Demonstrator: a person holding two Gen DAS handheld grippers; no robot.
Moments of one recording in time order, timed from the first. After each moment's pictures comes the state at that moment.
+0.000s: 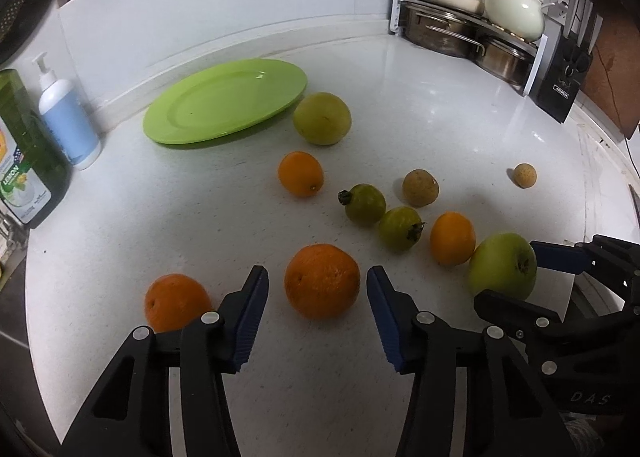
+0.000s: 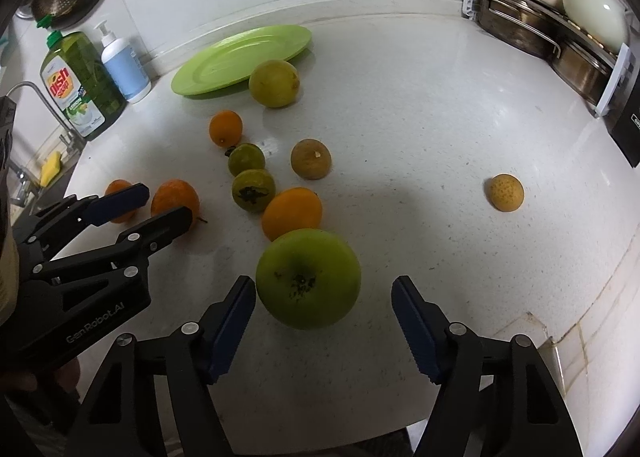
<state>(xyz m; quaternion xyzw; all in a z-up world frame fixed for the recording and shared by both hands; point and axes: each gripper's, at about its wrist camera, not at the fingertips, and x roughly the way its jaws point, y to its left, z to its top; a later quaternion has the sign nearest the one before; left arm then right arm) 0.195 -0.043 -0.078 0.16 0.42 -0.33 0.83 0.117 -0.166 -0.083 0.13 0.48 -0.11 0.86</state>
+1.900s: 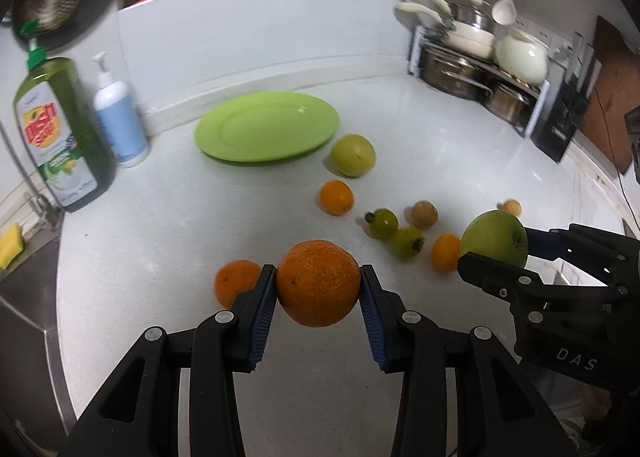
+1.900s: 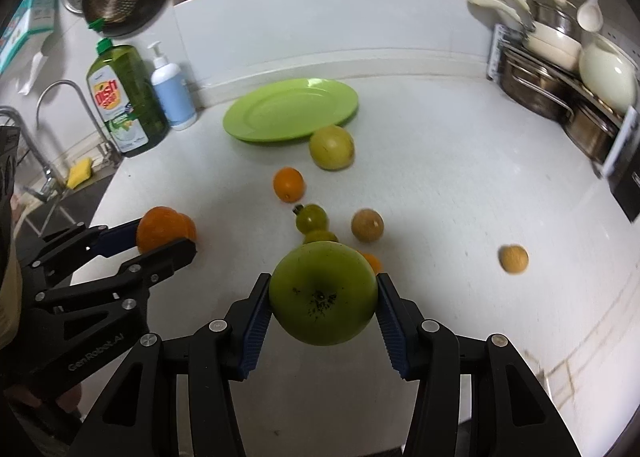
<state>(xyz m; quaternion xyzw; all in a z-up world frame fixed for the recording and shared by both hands) 0.176 0.010 -0.036 0.11 0.39 -0.30 0.87 0.122 -0.130 -0.035 0.08 0.42 -0.08 0.90</state>
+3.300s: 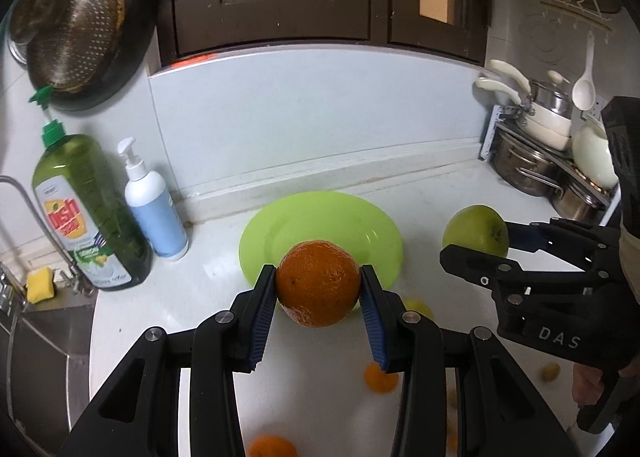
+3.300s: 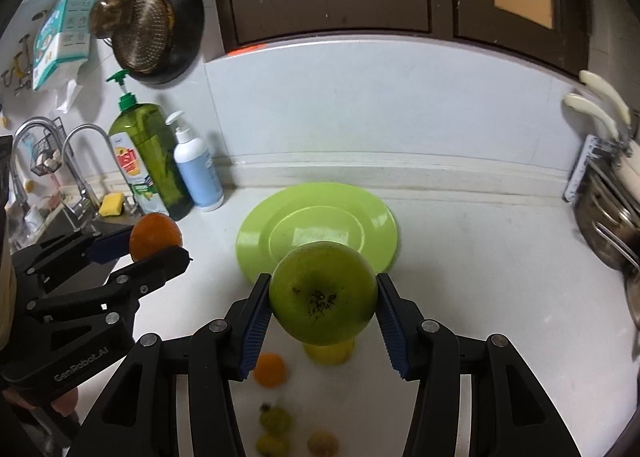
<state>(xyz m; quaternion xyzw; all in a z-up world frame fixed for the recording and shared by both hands) 0.292 -0.044 0.032 0.07 0.33 -0.20 0.92 0.275 -0.199 0.030 0.02 0.35 0.06 0.93</state>
